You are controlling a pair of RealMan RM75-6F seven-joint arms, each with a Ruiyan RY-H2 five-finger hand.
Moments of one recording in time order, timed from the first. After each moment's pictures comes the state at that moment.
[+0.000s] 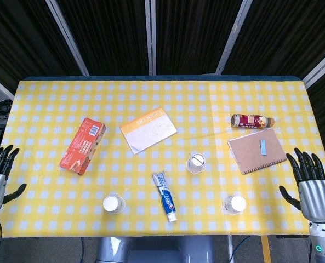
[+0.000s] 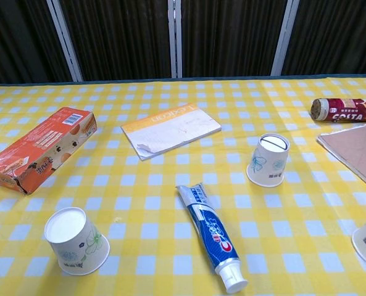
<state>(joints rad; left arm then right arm) -0.09 -1.17 -0.05 -1.54 1.54 1.54 0.13 0.07 -1.22 0.09 -1.48 -1.62 1.64 -0.07</state>
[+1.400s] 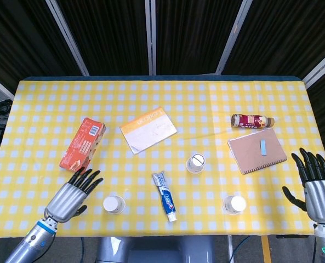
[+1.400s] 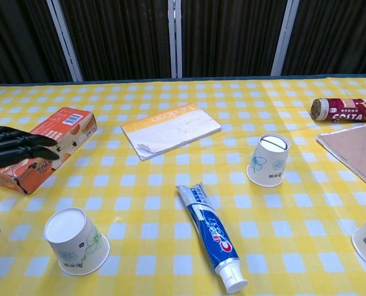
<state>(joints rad) -0.27 -1.30 0.06 -1.77 1.69 1.16 0.49 0.06 -1.19 0.09 -1.50 -1.61 1.65 0.02</state>
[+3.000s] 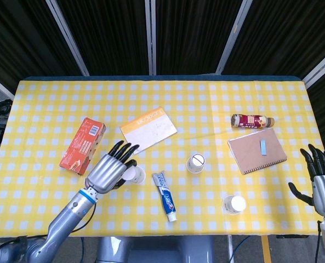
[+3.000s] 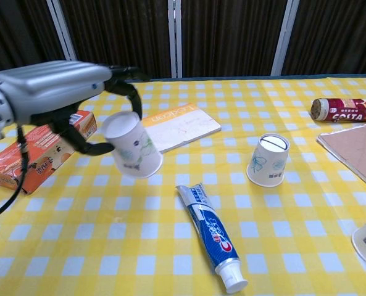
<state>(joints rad) -0.59 -1.44 -0.23 -1.92 1.23 0.98 0.75 0.08 -1.18 0.12 -1.45 -1.51 1.57 0.12</state>
